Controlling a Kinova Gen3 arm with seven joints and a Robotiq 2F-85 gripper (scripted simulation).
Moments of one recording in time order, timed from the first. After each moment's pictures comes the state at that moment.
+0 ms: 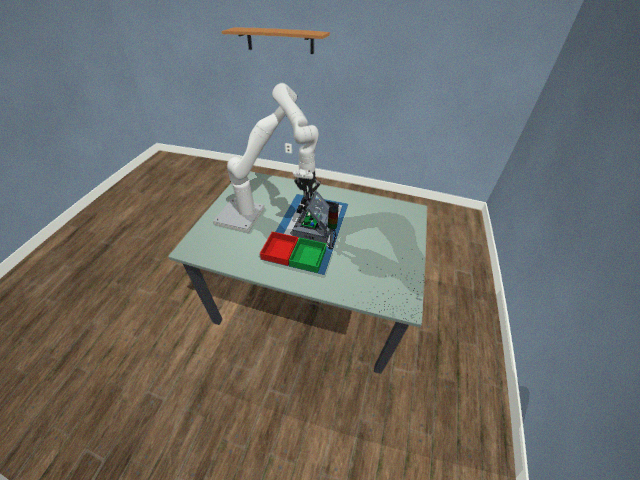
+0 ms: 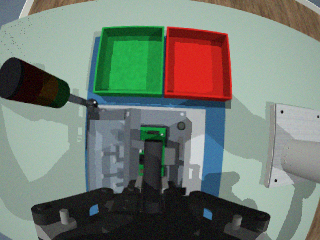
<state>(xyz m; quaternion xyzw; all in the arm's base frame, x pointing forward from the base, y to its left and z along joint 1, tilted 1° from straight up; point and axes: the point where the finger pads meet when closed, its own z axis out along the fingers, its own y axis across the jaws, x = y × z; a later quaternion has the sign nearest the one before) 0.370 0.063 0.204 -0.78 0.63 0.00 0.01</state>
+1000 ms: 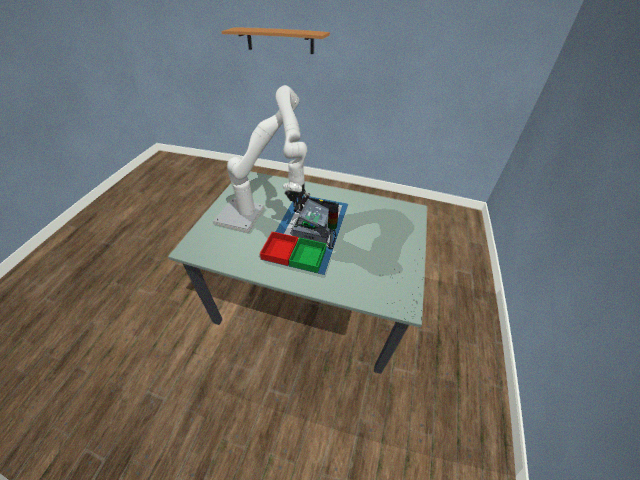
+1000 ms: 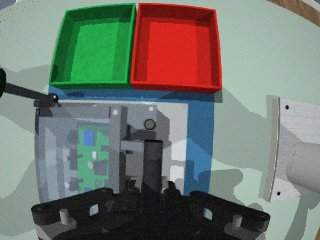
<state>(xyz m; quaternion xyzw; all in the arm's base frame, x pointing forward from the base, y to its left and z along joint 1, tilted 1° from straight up) 0.315 0.052 0.123 -0.78 0.63 0.00 0.00</state>
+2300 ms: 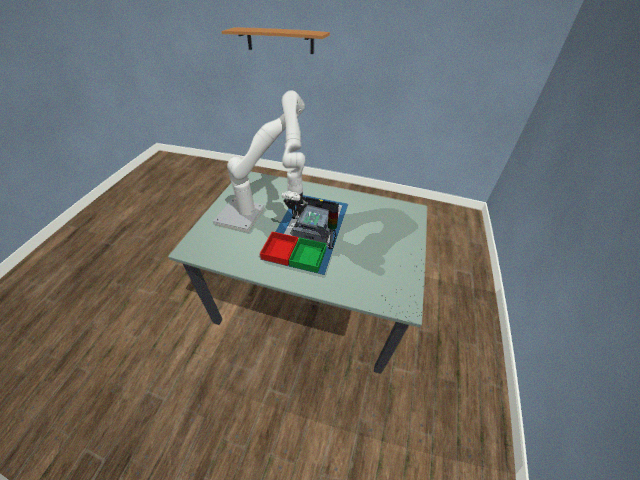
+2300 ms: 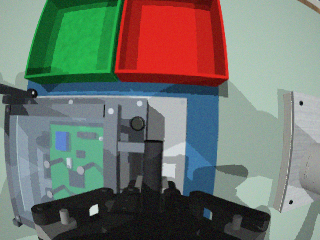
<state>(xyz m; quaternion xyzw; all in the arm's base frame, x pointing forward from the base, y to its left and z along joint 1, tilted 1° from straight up) 0.304 0.050 0.070 -0.77 0.63 0.00 0.00</state>
